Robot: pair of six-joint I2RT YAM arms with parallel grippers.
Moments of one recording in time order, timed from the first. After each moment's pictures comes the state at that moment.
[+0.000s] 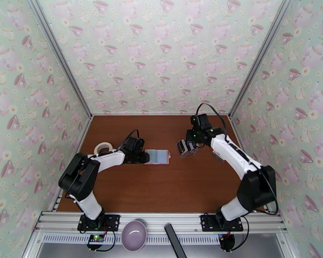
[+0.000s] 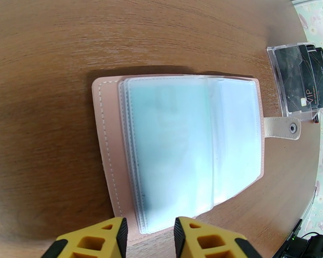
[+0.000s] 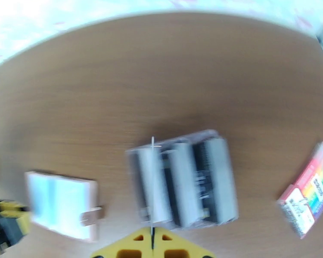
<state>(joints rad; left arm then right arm) -0.44 1.73 0.93 -0.21 0.27 -0.49 0.36 1.51 1.29 -0.62 -0.04 0.32</state>
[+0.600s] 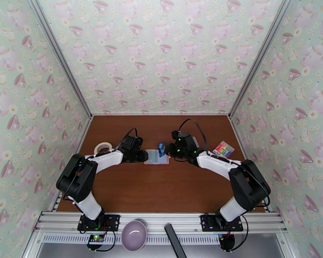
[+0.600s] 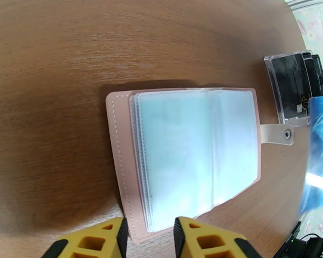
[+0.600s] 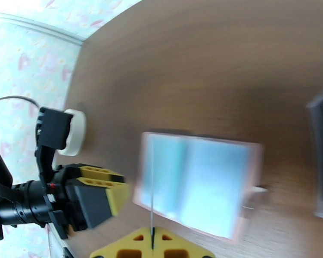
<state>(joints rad) -0.42 1.71 0.93 -0.22 0.27 -0.46 0.58 1.64 0.91 0.12 -0.35 0.74</state>
